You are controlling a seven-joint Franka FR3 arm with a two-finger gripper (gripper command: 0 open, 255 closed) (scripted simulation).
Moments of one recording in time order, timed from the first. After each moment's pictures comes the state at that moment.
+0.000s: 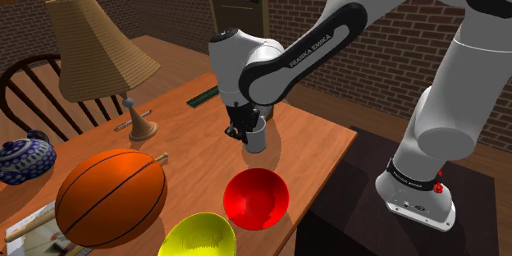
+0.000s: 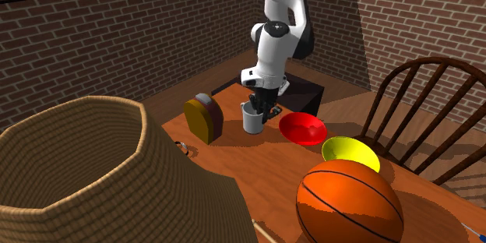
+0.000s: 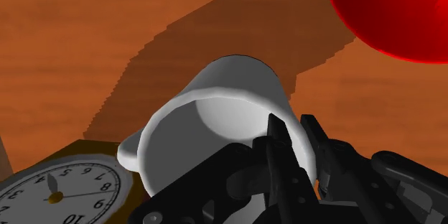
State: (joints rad) arm 0.09 0.01 0.48 -2.18 -0.07 2.15 0.66
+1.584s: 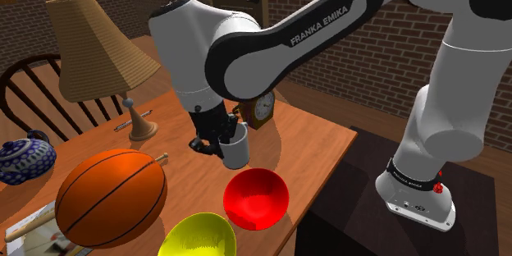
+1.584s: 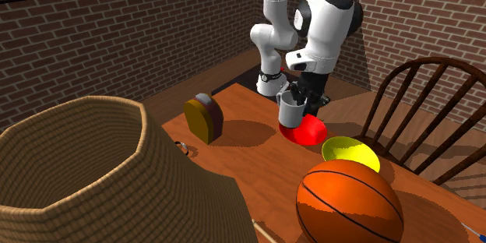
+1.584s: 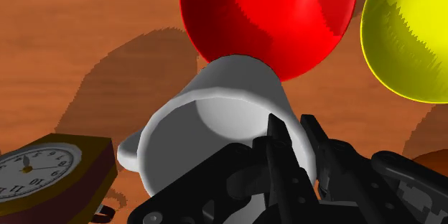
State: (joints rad) arm 0.22 0.09 0.60 -1.87 -0.11 1.90 0.90
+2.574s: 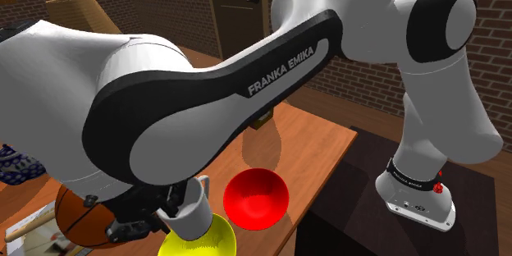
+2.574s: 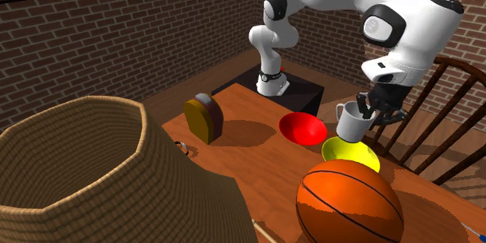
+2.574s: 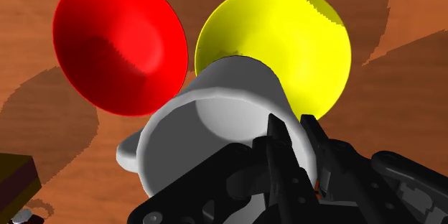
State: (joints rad) arm 0.59 0.54 0.65 -1.28 -0.34 1.65 1.26
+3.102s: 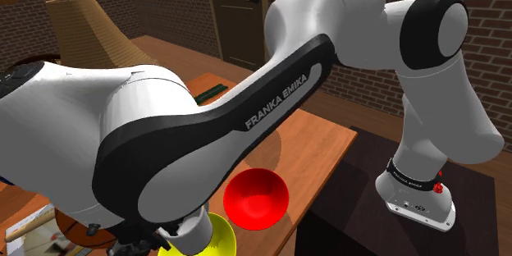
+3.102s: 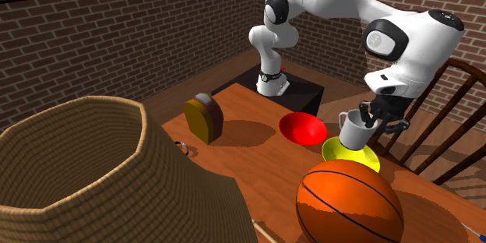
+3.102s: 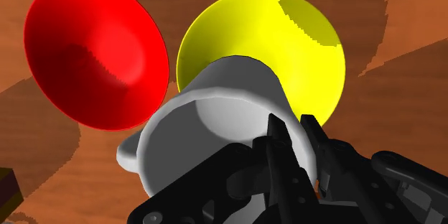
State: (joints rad) arm 0.62 0.59 0.64 -1.29 -0.37 1.70 1.29
